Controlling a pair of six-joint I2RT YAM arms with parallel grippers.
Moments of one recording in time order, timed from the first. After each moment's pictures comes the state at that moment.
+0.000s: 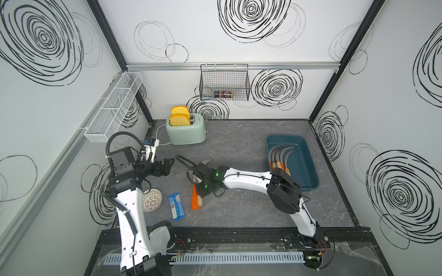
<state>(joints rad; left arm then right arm) 0.49 0.93 1.04 -0.89 0.67 0.39 1.17 2.16 1.67 -0.58 -0.08 0.49</state>
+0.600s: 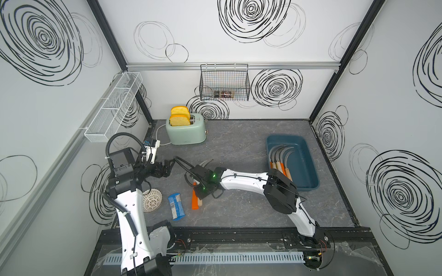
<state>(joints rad) 0.49 0.92 1.04 -0.91 0.68 0.42 1.18 2.21 1.73 -0.62 -0.07 0.48</state>
